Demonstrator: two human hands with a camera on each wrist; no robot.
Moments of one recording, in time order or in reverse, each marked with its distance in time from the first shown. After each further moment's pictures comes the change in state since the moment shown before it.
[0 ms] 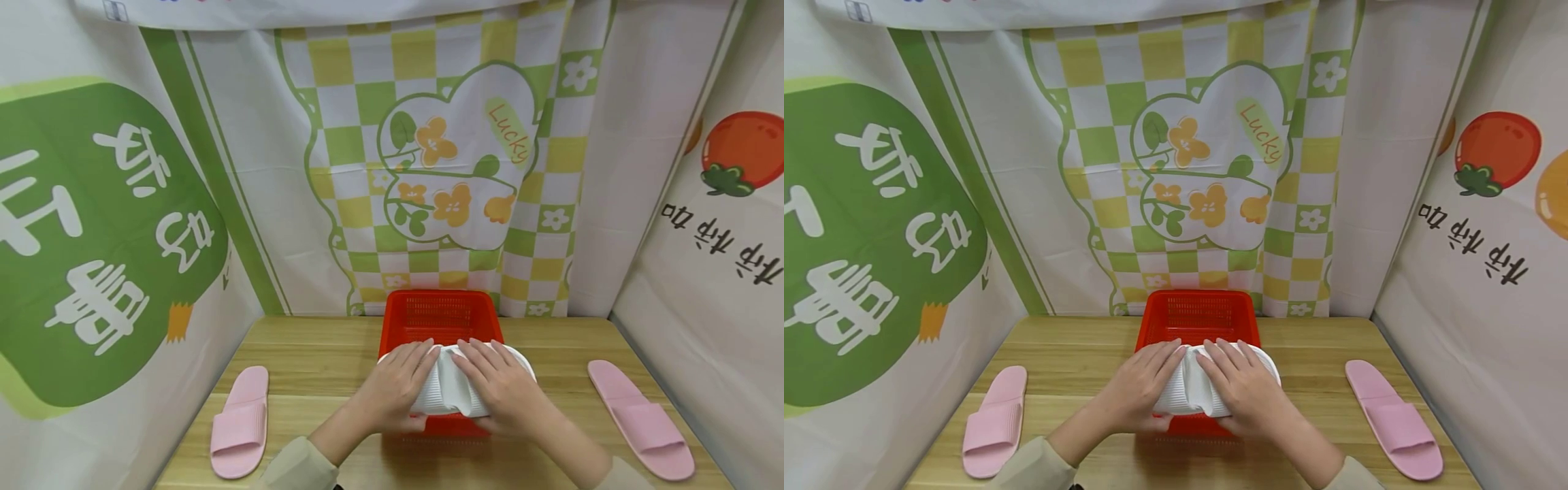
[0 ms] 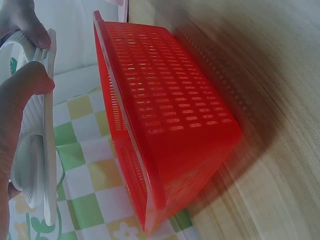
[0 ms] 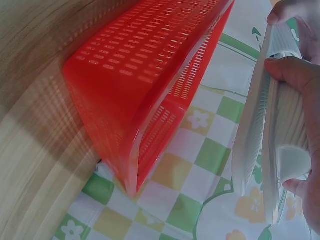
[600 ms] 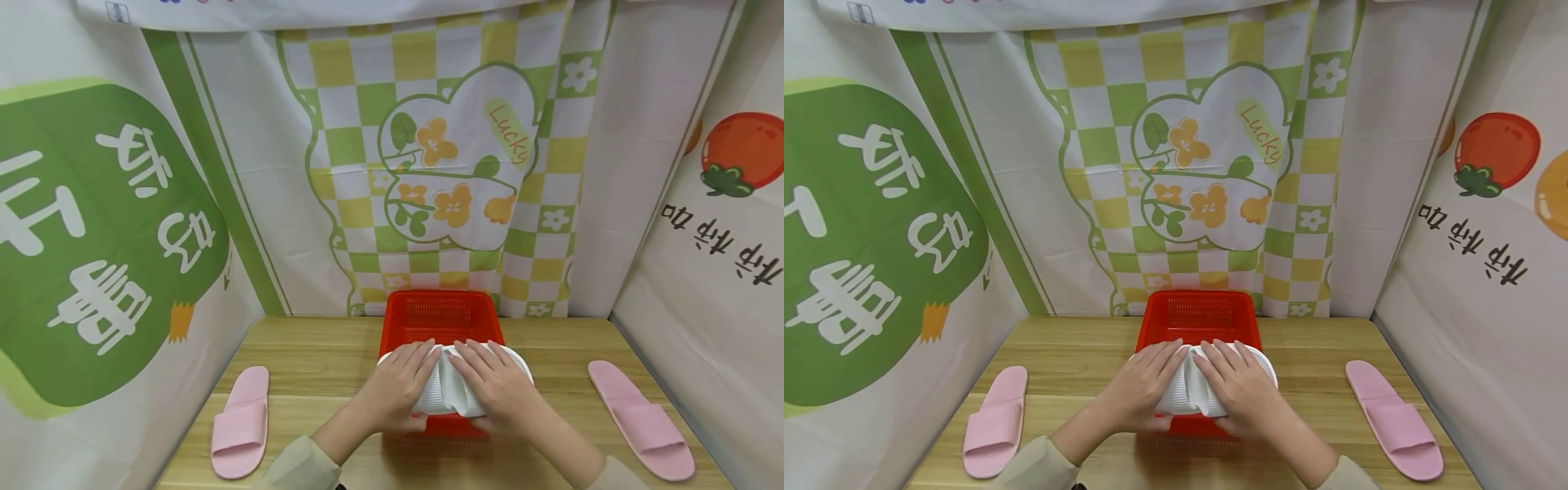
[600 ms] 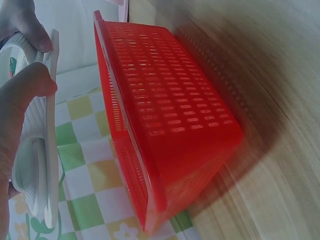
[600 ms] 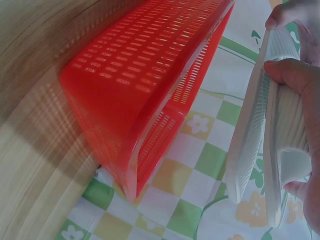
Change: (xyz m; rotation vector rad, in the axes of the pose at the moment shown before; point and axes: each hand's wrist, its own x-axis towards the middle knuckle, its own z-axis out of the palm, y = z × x) left_hand 0.001 0.001 -0.001 0.025 -0.046 -0.002; right_hand 0.004 -0.004 0.002 -0.021 -0.017 0.004
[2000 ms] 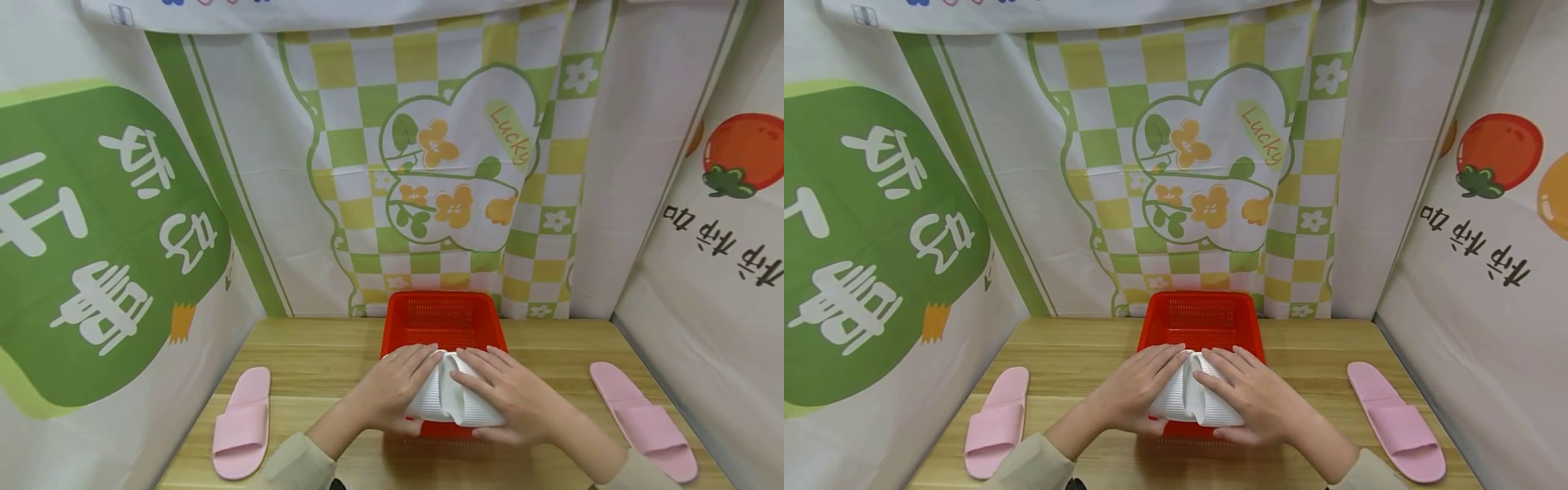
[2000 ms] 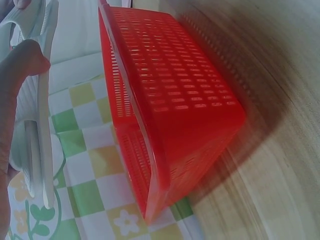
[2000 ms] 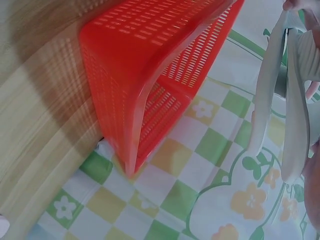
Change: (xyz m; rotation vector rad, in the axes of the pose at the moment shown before) left_hand -0.005 -0.013 -0.001 -0.038 0.062 0.106; right_hand -0.009 0.015 -0.016 0.153 -0.055 -0.160
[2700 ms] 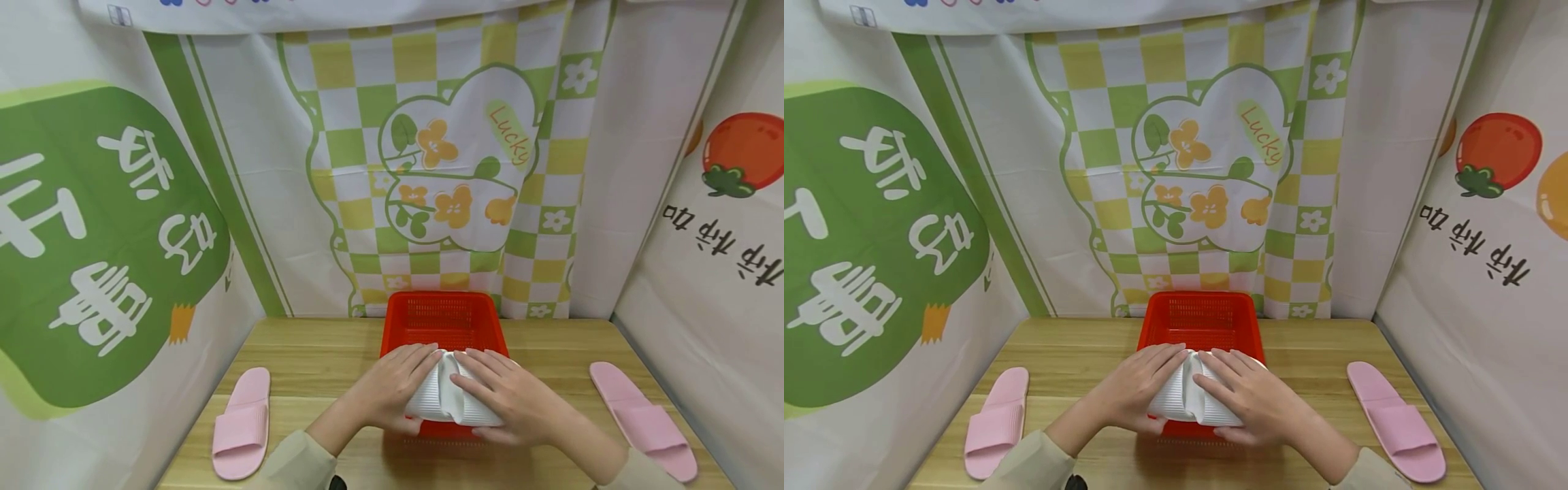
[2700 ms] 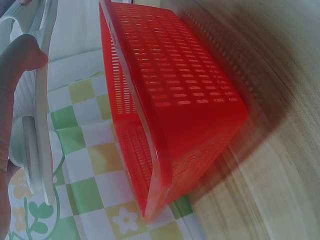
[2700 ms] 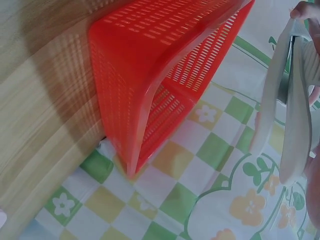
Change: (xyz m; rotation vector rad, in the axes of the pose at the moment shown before) left_hand 0.002 -0.004 0.000 -0.055 -0.031 -0.005; right_hand 0.000 -0.001 0.001 -0.061 0.010 -0.042
